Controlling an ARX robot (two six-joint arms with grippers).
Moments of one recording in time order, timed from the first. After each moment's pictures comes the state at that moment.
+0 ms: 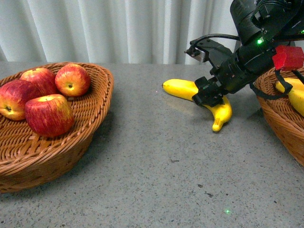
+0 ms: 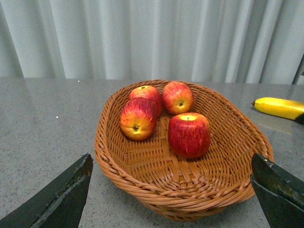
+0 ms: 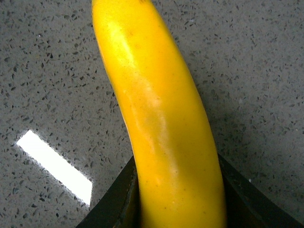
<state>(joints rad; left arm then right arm) 0.00 0.01 0.01 0.00 0.00 0.00 0.23 2.24 1.68 -0.28 -0.20 -0.40</state>
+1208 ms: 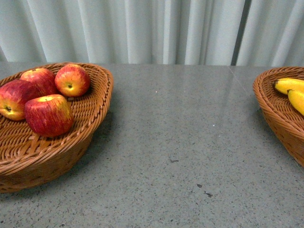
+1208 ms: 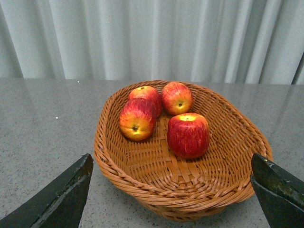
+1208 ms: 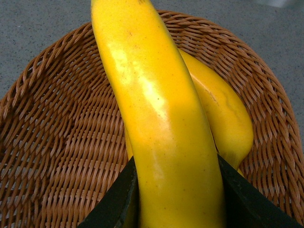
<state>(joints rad) 0.00 0.01 0.01 0.00 0.00 0.00 -0.30 1.44 0.76 0.11 -0.37 -0.33</state>
